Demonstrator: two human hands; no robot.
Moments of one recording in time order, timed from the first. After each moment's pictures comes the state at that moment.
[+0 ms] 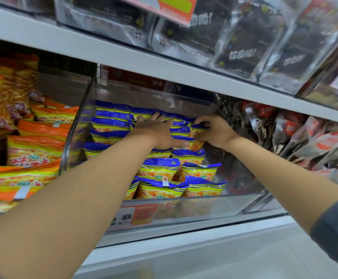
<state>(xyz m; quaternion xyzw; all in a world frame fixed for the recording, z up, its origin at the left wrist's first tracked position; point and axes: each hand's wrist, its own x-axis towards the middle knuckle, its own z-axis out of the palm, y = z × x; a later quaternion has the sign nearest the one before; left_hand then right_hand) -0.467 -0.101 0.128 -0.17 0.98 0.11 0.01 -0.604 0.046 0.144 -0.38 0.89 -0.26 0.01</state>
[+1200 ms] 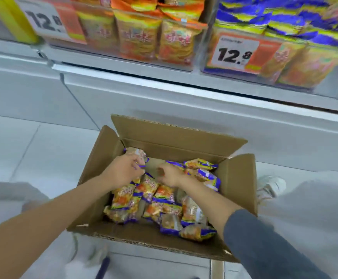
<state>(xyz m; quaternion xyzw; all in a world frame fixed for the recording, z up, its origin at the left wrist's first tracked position) -0.018 -0.001 -0.092 -0.44 0.76 0.47 0.08 -0.186 0.082 -0.193 -0.48 0.74 -0.04 0.47</state>
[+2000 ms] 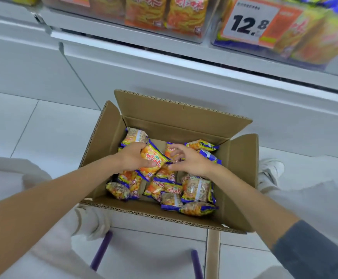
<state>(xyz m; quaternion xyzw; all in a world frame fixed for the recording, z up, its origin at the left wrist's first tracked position) -0.020 0.009 -0.113 -0.44 0.69 0.54 0.17 -0.201 0.139 -0.121 -0.37 0.70 -0.21 0.57</state>
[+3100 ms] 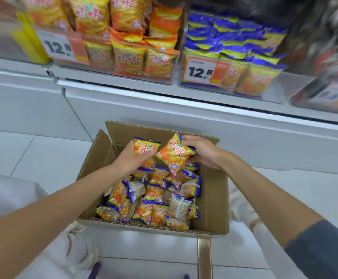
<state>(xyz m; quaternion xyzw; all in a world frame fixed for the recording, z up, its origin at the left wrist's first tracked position) -0.054 0.040 -0.022 -0.45 0.63 0.63 -0.06 -0.250 0.145 0.008 -0.27 0.67 -0.39 0.57</state>
